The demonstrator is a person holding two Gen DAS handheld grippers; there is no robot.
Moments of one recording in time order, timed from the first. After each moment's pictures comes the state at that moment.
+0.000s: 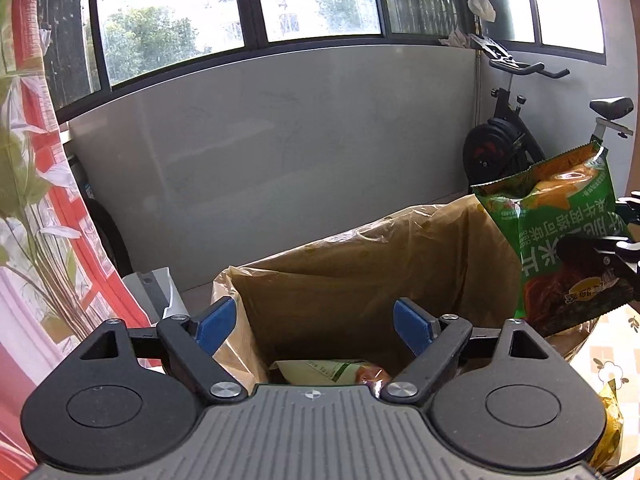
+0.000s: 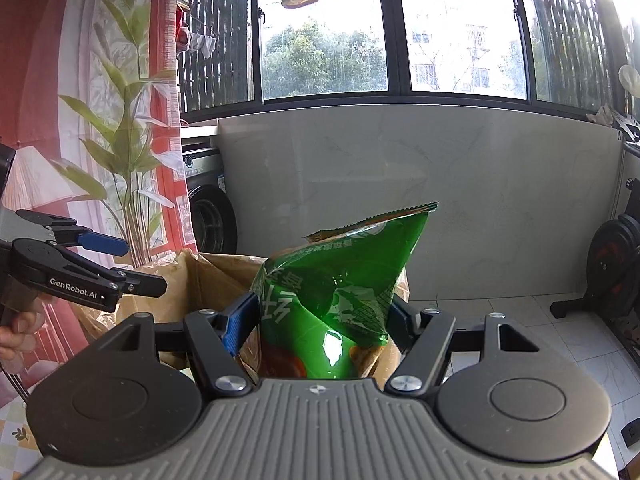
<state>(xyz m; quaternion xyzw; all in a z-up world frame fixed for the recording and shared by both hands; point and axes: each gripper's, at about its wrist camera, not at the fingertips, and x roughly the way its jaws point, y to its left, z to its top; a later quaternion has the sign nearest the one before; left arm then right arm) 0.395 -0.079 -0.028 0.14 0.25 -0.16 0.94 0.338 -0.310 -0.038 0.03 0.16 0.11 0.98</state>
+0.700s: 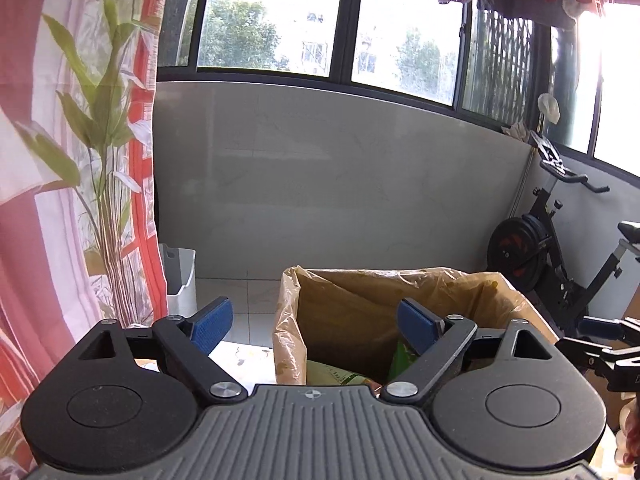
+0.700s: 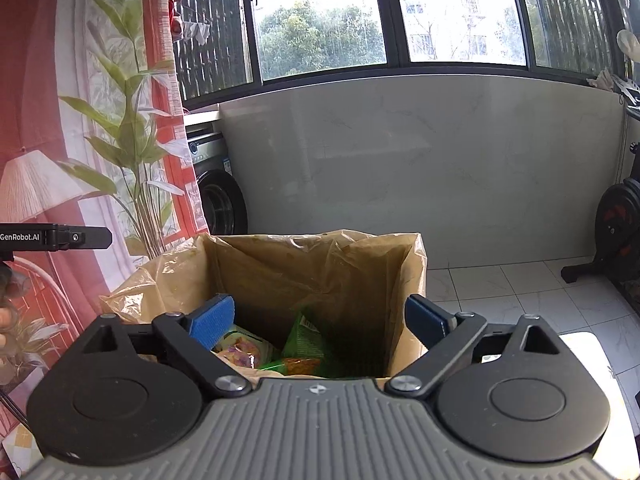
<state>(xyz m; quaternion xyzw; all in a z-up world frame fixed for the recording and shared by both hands) 0.337 -0.011 0.001 -0.03 0.21 -0.11 0.97 0.320 -0.309 -0.036 0.07 0.19 0.12 0.97</state>
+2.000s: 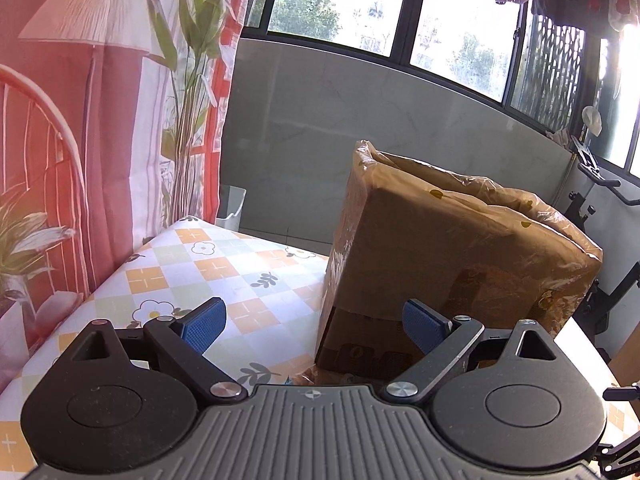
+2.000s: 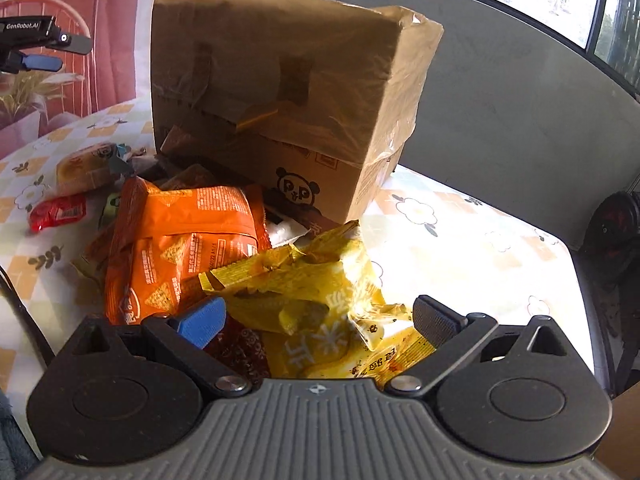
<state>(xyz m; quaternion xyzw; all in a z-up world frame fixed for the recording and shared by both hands) 0.238 0.029 -0.115 -0.07 0.24 -0.04 0.97 0.212 -0.326 -0.189 -0.13 0.33 0.15 0.92</state>
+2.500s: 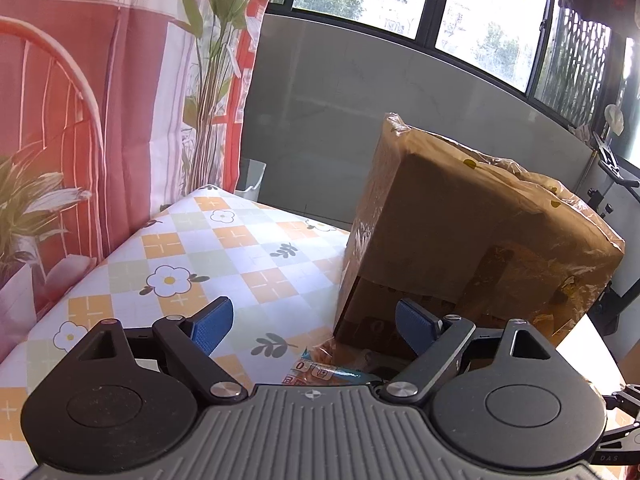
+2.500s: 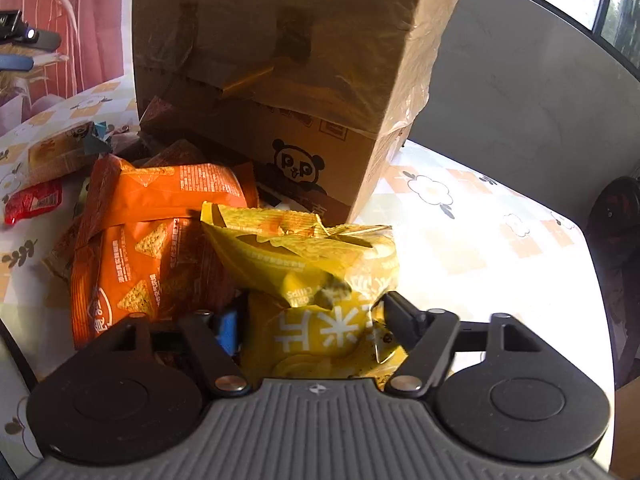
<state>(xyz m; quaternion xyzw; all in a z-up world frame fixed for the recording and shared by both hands) 0.239 0.038 -0.131 -0.09 0.28 -0.01 0.96 0.241 -0.319 -0.211 -0.11 0.36 0.13 0.92</state>
